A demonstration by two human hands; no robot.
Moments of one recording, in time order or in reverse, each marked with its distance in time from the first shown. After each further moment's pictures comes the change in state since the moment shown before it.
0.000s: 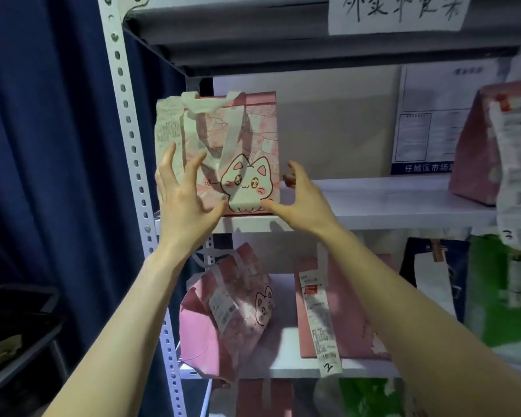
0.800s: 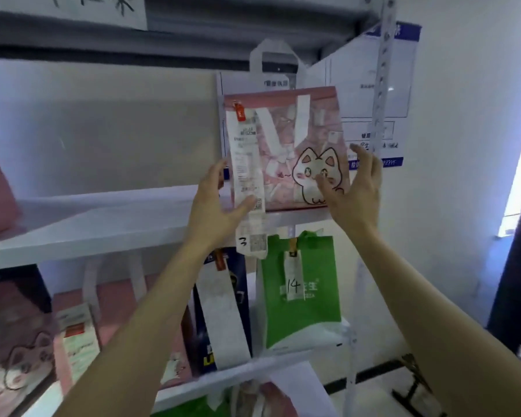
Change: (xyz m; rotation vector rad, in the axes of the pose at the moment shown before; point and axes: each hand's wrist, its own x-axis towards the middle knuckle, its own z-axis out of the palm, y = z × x) left_hand -0.024 0.374 0.322 -0.584 -0.395 -0.052; right_hand -0.105 0.296 -0.419 -0.272 0.729 0.104
